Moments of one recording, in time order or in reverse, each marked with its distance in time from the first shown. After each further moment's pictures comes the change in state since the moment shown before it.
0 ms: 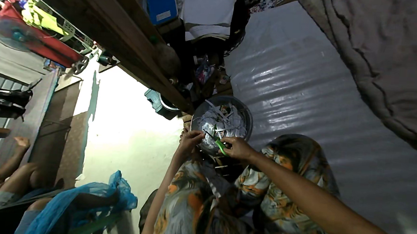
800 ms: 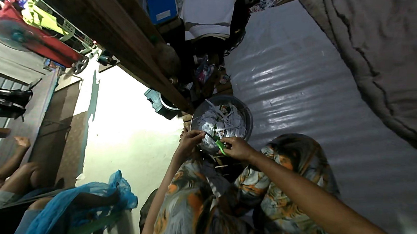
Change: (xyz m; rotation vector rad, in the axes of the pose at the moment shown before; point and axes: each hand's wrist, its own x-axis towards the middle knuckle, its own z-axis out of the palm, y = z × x) left_hand 0.000 0.001 0.001 -0.015 0.012 -0.021; right_hand 0.001 0.003 0.002 -0.030 -0.008 0.001
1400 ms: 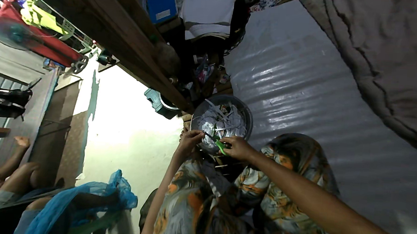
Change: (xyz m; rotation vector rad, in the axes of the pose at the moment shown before) left_hand -0.001 0.002 -0.001 -0.005 0.003 -0.009; right_hand 0.001 -0.005 -0.002 -0.051 -0.019 0.018
